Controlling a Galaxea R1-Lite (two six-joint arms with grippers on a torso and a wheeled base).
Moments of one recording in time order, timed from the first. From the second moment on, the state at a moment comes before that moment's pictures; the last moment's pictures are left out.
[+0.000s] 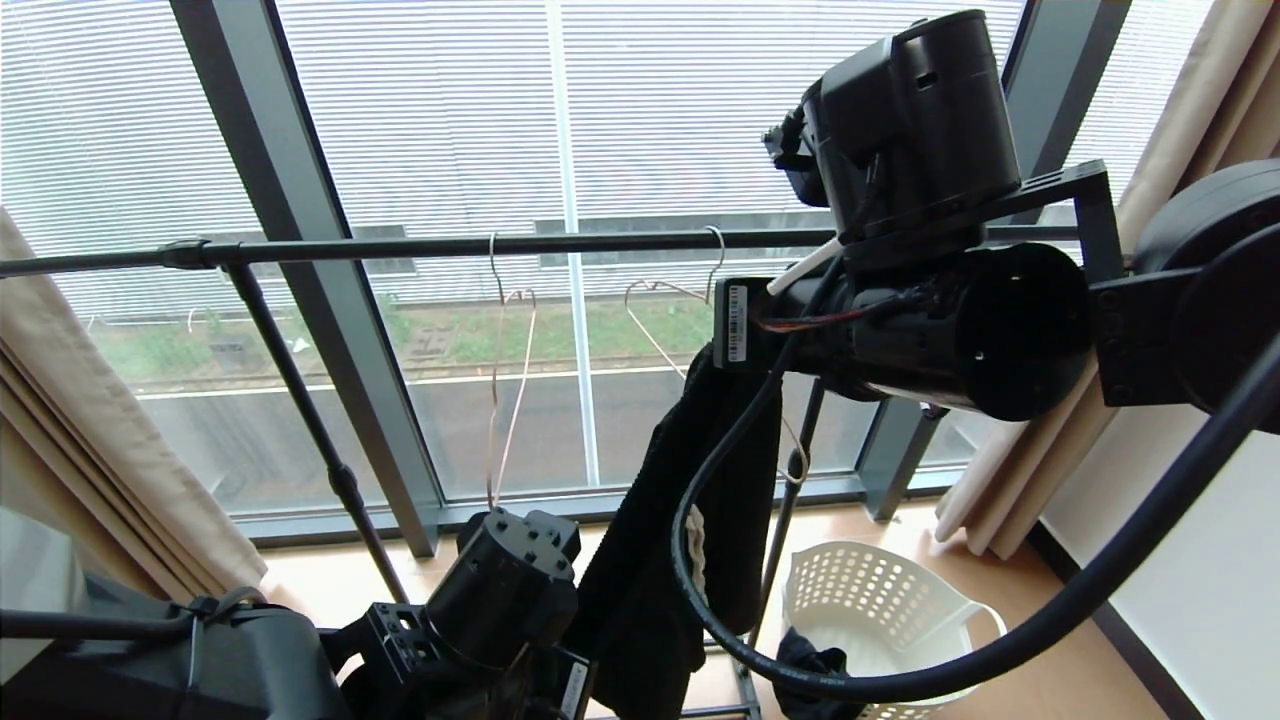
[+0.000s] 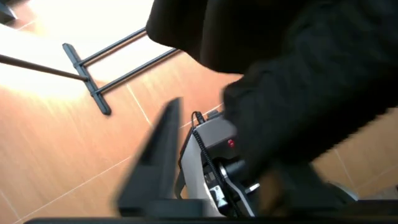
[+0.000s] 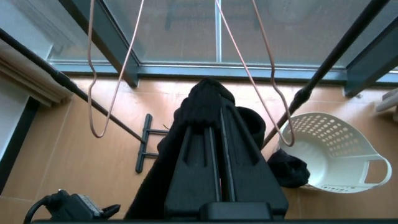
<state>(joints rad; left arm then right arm) -0.82 1.82 -0.63 -0.29 0.23 -0.30 0.85 1.82 -1.60 0.28 -0.60 0.45</state>
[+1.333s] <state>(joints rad) -0.51 1.70 -1.03 0.02 0.05 -0.03 0.70 1.61 -0.95 -0.16 -0.44 0.29</state>
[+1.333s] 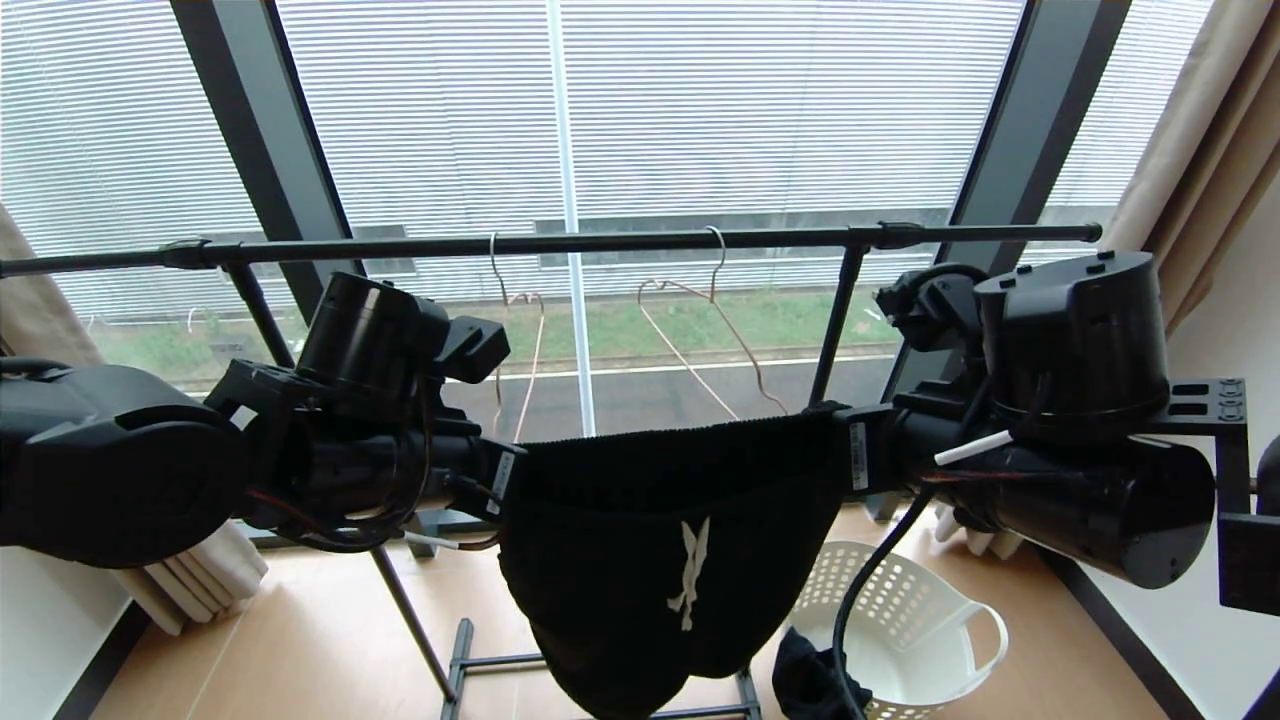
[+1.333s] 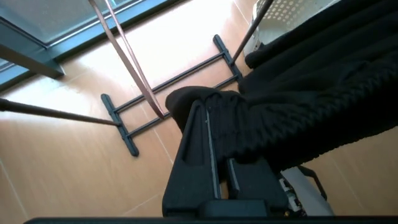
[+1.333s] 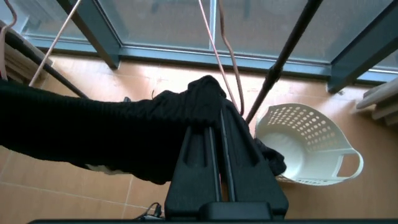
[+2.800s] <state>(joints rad) -0.56 2.07 -1.95 0.42 0.10 0.12 1.01 1.41 -0.62 -0.25 -0.22 -0.12</state>
